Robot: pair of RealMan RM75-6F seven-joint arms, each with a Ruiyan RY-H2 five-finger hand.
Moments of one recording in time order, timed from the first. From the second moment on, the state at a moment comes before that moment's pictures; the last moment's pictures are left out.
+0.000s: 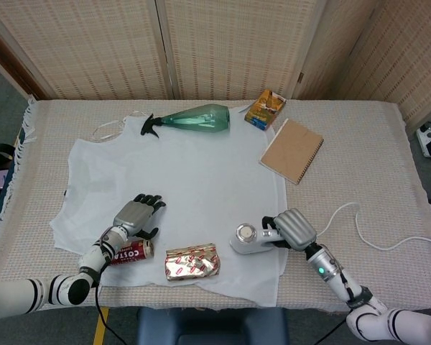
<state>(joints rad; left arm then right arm) -0.95 -1.41 -0.01 -1.54 0.76 0.75 0.41 0.58 -1.53 -0.01 -1.29 -1.54 1.16 0.11</state>
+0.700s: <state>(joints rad) -0.94 -1.41 -0.01 -1.53 0.76 0.75 0.39 0.69 -1.72 0.10 -1.04 -1.45 1.03 0.11</state>
